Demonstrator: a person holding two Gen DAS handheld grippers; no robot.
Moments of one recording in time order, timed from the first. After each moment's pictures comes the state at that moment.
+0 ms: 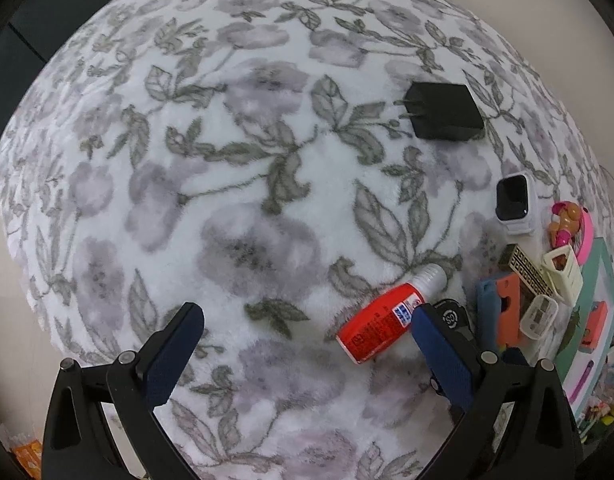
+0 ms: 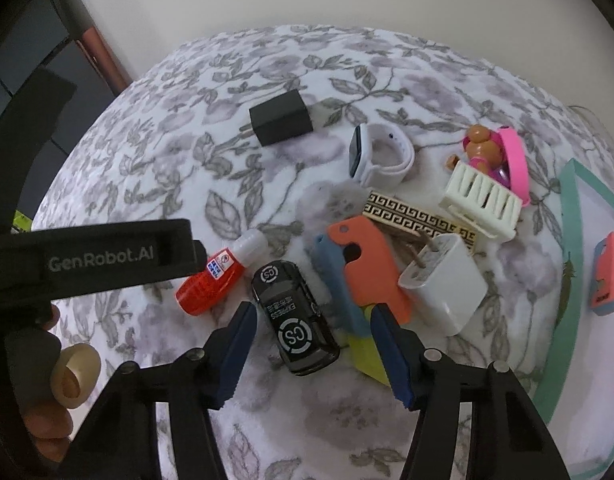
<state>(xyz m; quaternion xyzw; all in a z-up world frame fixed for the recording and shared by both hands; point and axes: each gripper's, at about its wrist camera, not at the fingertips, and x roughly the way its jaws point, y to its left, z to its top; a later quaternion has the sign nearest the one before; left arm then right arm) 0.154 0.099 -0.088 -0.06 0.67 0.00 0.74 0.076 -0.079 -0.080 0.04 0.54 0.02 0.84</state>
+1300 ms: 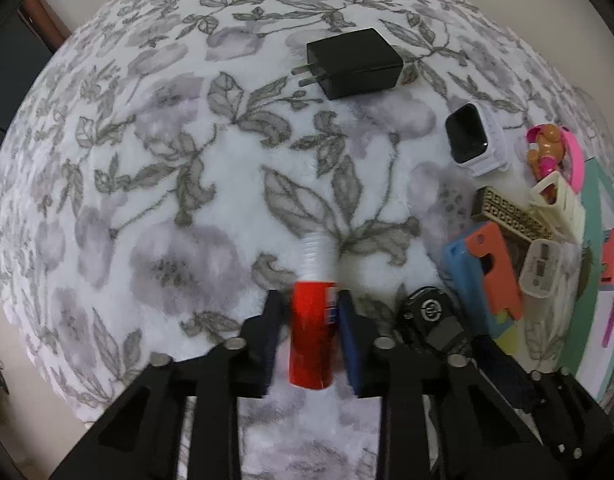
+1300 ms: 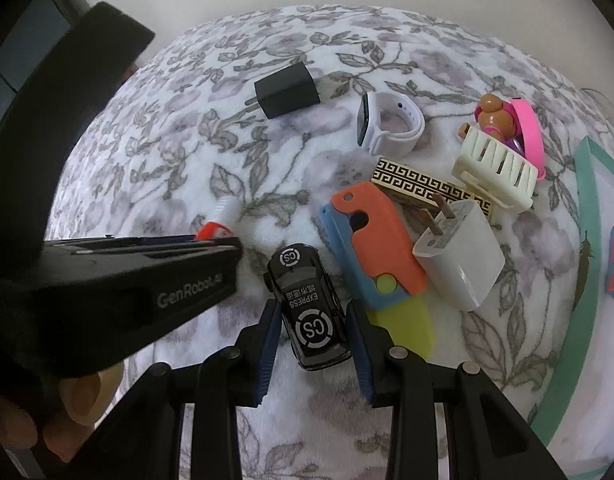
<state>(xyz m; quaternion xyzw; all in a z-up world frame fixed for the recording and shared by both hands) 0.142 -0.006 -0.111 0.04 0.65 -0.08 0.75 0.070 -0.080 -0.090 0.06 0.56 0.04 0.82</state>
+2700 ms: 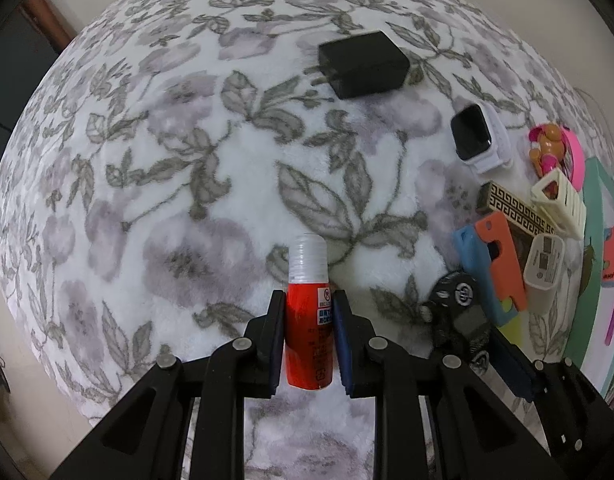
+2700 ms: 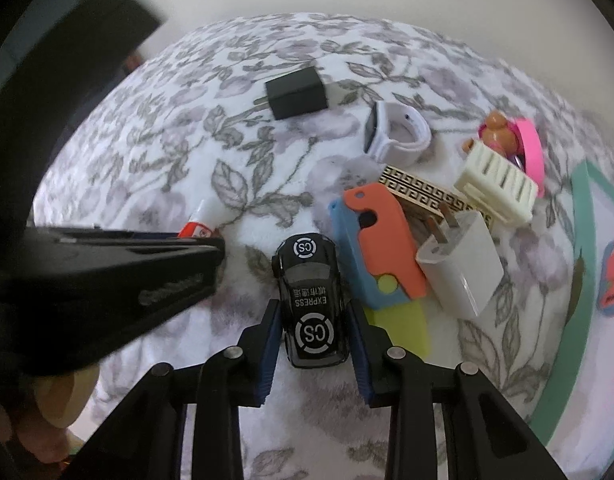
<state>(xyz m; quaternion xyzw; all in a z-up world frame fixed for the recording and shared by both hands) 0.137 0.018 -0.100 0.03 0.65 -0.07 0.75 0.065 -0.077 -0.091 0.03 0.55 0.04 0.84</state>
